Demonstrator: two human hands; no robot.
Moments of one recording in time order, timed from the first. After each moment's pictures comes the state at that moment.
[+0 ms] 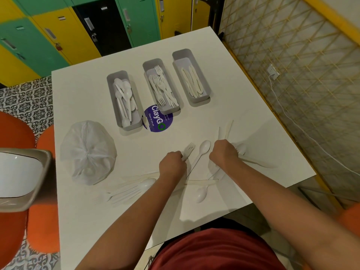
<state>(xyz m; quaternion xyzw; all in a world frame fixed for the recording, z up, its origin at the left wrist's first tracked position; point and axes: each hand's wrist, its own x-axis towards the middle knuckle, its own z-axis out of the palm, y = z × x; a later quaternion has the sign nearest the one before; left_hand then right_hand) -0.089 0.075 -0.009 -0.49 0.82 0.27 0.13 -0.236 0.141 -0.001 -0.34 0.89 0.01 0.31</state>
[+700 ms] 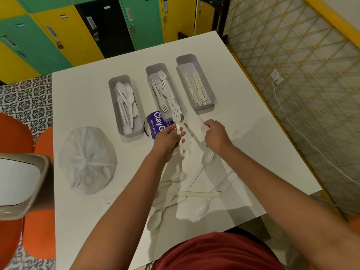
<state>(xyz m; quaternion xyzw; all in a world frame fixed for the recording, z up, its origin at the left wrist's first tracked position) -0.122 -0.002 0.038 -0.56 0.35 0.74 -0.16 -0.255 0.076 0.027 -0.31 0.84 -0.28 0.34</state>
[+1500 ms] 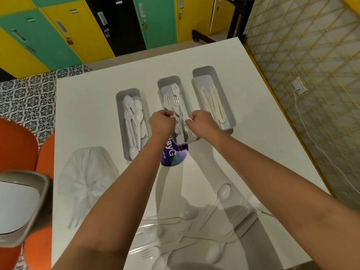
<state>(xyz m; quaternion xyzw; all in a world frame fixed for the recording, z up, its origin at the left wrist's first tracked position) -0.170 -0.144 0.026 -0.63 0.57 0.49 -0.19 -0.276 -0.081 0.028 -0.38 0.82 -0.24 0.36</state>
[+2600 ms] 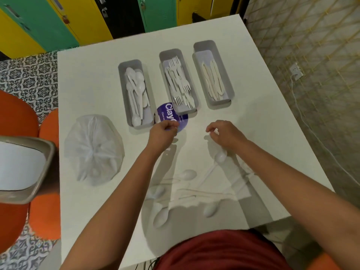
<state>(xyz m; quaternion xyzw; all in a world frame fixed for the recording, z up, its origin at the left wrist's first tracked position) -0.088 -0.046 0.014 -0.56 0.60 0.55 -0.12 -0.278 0.052 -0.005 -0.50 0.79 -0.16 0.32</state>
